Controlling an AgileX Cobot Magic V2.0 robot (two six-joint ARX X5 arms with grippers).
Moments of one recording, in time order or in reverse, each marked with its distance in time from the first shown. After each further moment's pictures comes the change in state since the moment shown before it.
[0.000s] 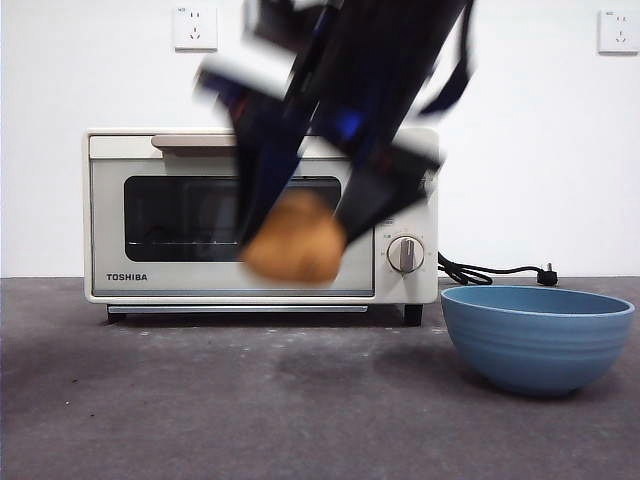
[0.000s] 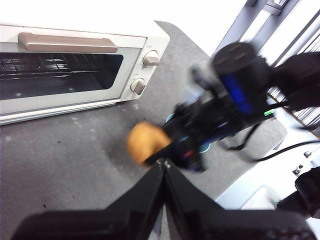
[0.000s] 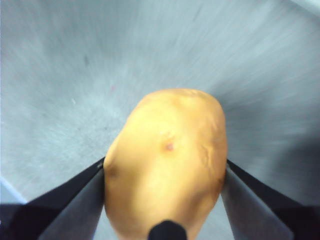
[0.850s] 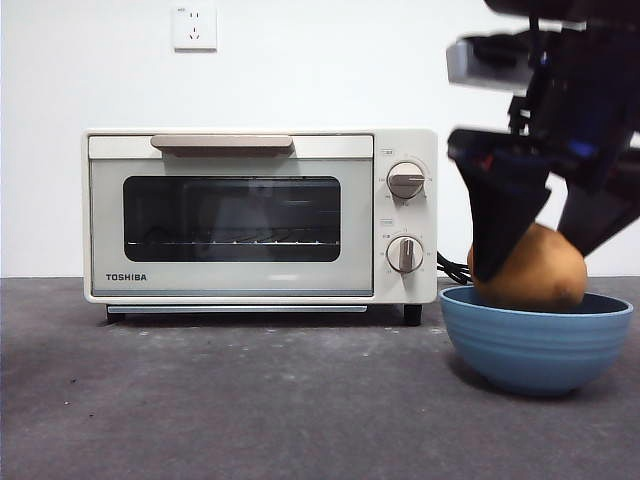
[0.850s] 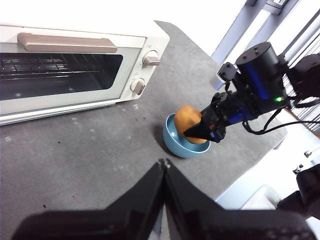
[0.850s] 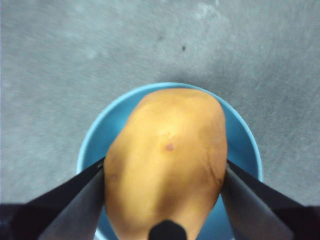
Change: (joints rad) left arm 0.000 0.000 0.000 0.000 0.000 0.002; right arm -0.311 -0.212 -0.245 -0.073 0.083 -0.113
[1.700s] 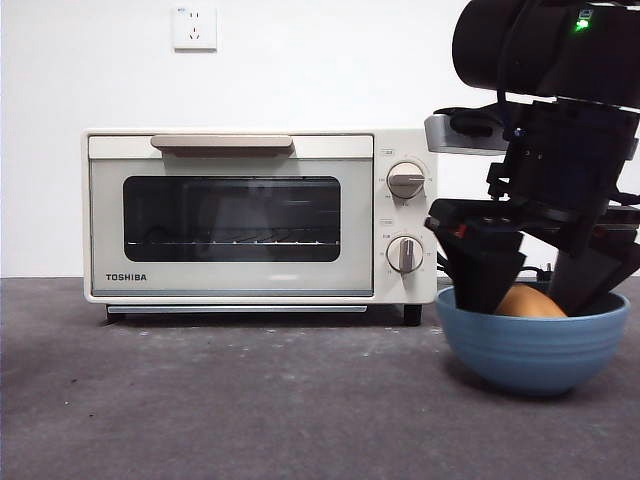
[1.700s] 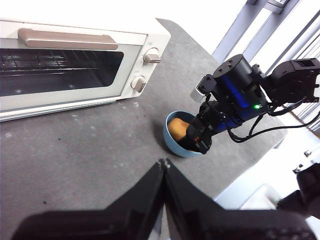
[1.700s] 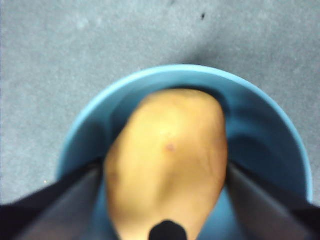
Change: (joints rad) left arm 0.000 0.000 0.000 -0.012 -0.007 0.000; right arm 0.000 0.137 -0.003 0.038 -0.025 0.000
